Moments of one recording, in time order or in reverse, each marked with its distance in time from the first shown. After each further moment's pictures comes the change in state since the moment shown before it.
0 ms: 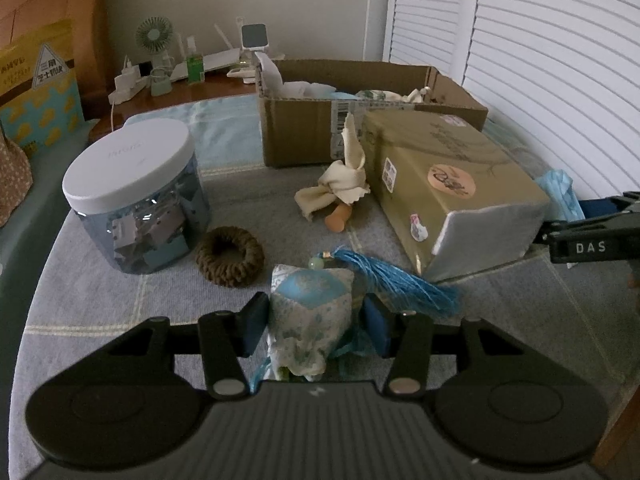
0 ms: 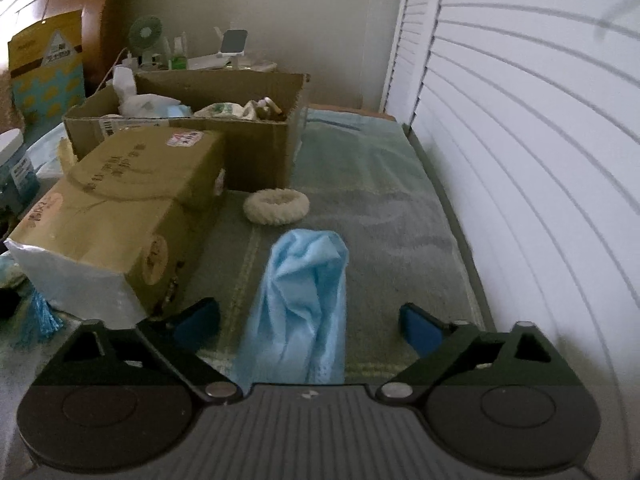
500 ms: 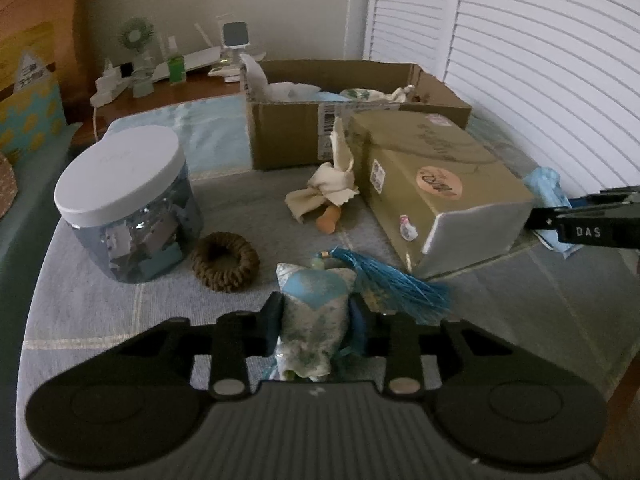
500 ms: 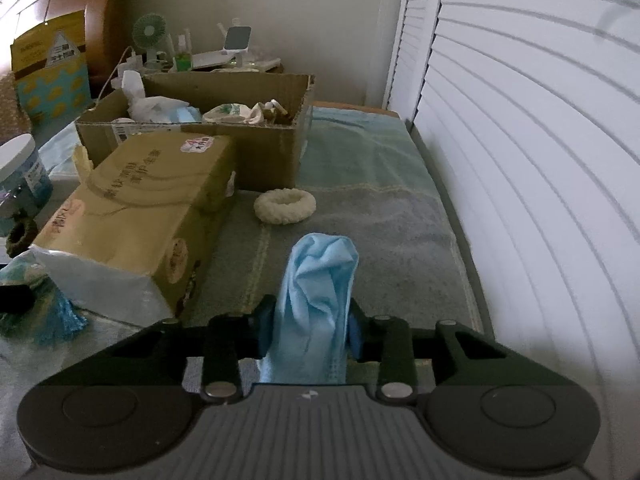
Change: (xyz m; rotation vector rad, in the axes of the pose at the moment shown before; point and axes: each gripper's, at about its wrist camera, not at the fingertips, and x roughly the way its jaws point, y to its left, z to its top) left arm -0.005 0.008 0.007 0.040 0.020 -0.065; right arm -0.016 0.002 0.005 0.015 0.032 0.015
